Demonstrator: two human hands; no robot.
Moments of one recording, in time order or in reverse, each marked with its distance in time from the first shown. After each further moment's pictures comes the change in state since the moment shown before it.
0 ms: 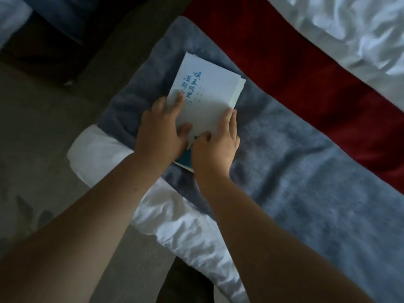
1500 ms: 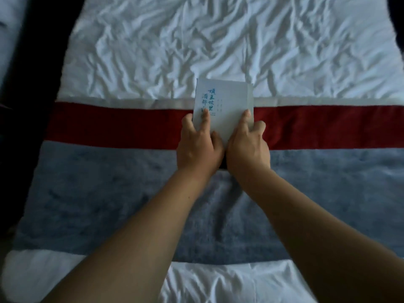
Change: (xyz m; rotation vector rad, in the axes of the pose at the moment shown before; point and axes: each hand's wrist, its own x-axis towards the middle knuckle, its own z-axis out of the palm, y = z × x) left_hand -0.091 0.383 0.066 -0.063 -0.016 0.513; right_hand -0.026 0.114 -0.367 -0.308 0.412 0.169
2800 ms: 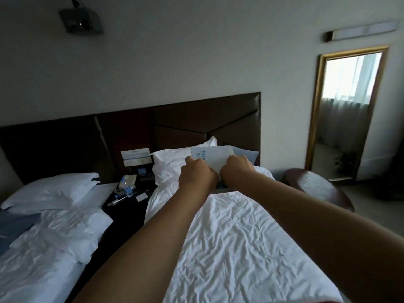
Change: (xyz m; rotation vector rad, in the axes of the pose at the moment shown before) left_hand 0.006 0.453 -0.555 0.045 0.334 0.187; right_hand -0.111 -0.230 -0.659 -0.181 0.308 -0.223
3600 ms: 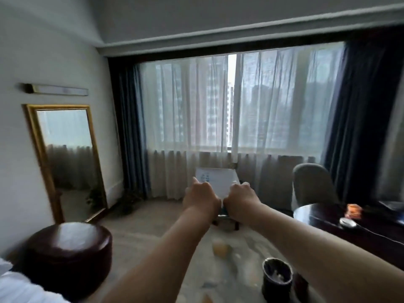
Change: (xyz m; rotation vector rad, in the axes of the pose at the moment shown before) left_hand -0.393 0.372 0.055 -0.347 -0.608 1.138; right_hand -0.446 0.329 -0.129 -0.244 0.369 1.108
